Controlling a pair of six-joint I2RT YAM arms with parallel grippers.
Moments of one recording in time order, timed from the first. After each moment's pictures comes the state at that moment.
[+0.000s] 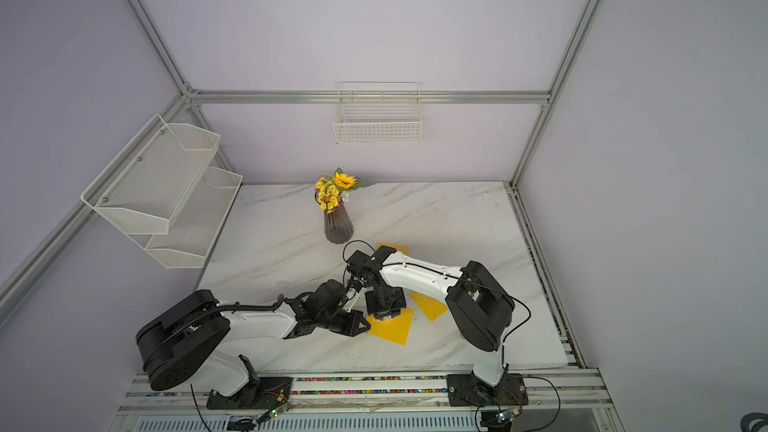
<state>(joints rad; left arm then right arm) -0.85 1.51 0.51 0.12 0.41 -0.68 0.90 1.85 1.35 -1.16 -0.04 0.74</state>
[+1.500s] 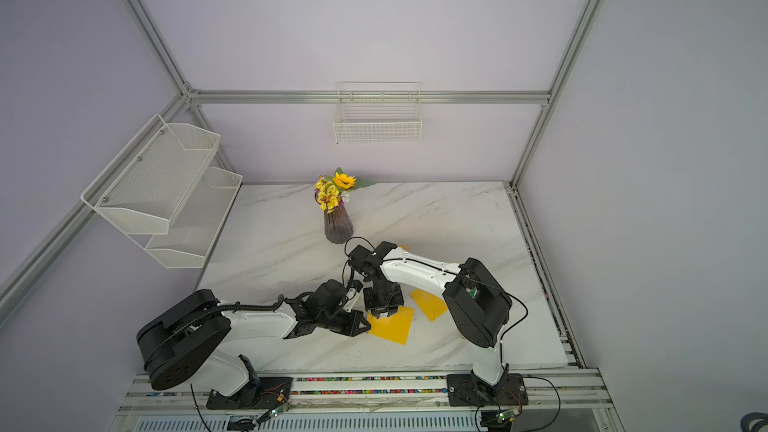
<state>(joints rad) -0.85 1.52 0.51 0.13 0.41 -0.68 0.87 1.87 1.37 -1.11 -0.18 0.71</state>
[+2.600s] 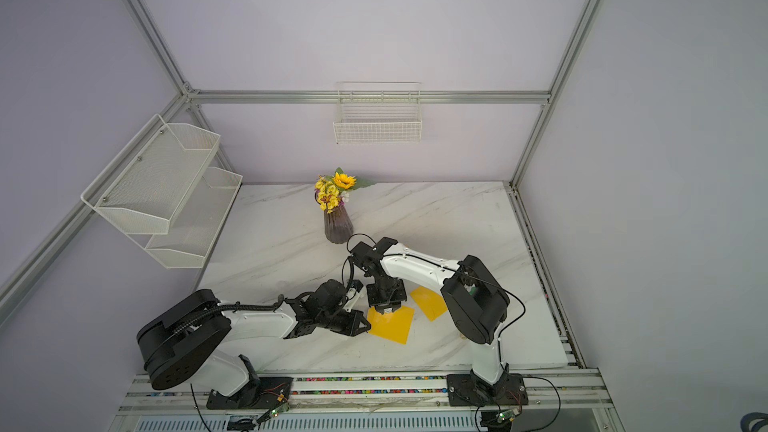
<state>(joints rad) -0.85 1.52 0.51 0.13 0.41 -0.68 0.84 1.89 1.41 -1.17 -0.12 0.68</state>
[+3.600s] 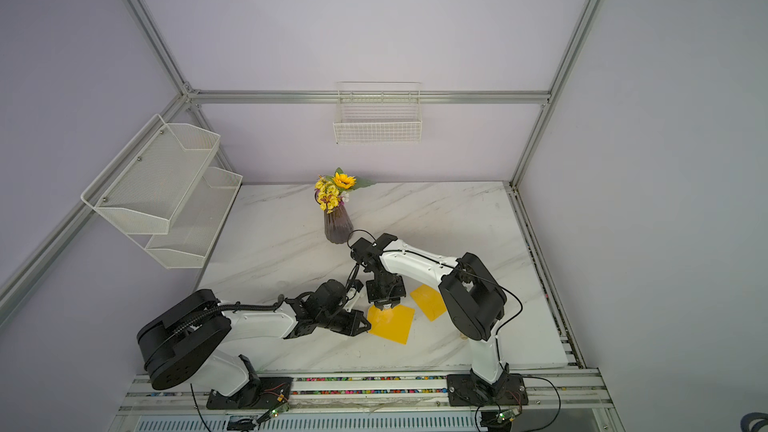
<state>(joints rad) -0.85 1.52 0.51 0.13 0.41 -0.67 0.82 1.92 1.45 -1.20 -0.09 0.66</state>
